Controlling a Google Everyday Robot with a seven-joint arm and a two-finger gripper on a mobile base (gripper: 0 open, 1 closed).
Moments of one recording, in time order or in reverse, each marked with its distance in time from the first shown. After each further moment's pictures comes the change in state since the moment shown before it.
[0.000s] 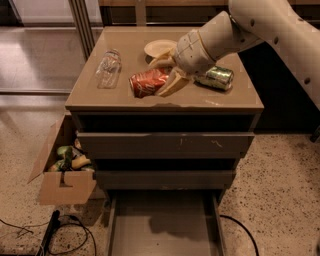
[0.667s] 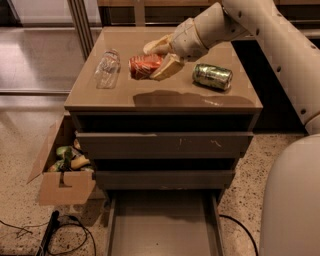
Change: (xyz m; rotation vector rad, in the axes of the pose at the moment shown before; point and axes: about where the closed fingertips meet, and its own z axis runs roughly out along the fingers) arm 0.024 -0.061 0.010 0.051 -0.036 0.133
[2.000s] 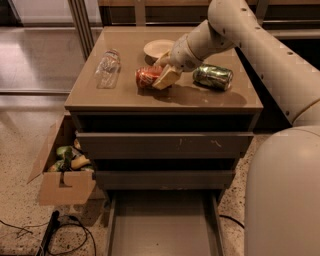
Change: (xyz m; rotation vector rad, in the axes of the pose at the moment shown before) arm 0.065 -0.012 0.035 0.036 0.147 0.223
